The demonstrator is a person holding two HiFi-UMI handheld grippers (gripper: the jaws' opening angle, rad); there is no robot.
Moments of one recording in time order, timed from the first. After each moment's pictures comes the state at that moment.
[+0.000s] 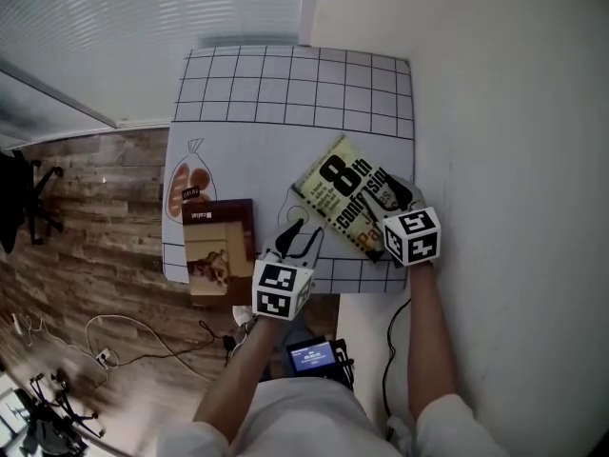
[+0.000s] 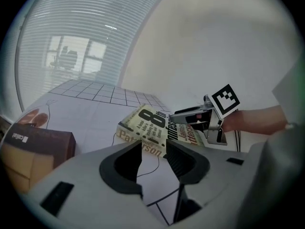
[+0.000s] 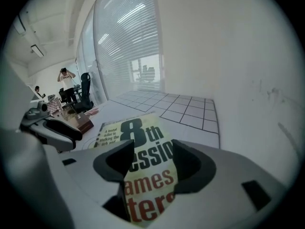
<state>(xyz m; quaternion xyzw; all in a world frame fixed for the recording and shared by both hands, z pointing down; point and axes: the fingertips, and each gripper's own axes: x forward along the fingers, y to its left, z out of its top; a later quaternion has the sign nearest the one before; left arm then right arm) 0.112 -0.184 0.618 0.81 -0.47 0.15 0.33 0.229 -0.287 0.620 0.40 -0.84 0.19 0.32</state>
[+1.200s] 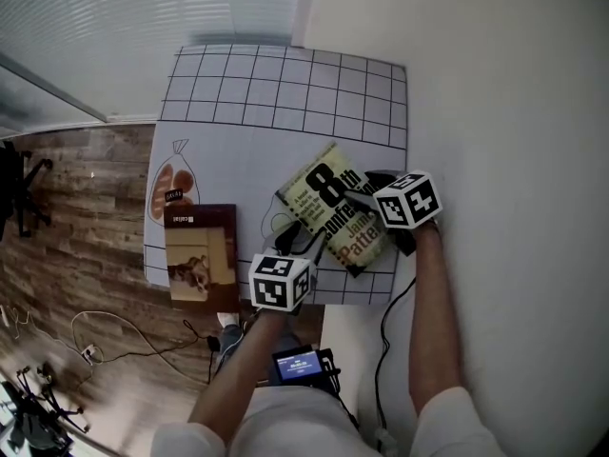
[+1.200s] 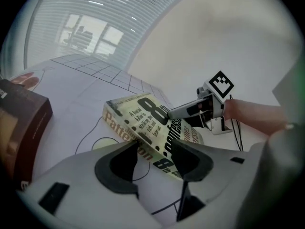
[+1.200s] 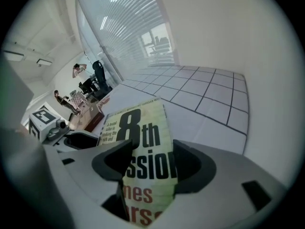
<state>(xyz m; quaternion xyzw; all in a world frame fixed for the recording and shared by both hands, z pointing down) 0.143 -0.204 0.650 0.76 -0.47 0.11 0.43 0.214 -0.308 0.650 0.23 -0.82 0.30 0.43</state>
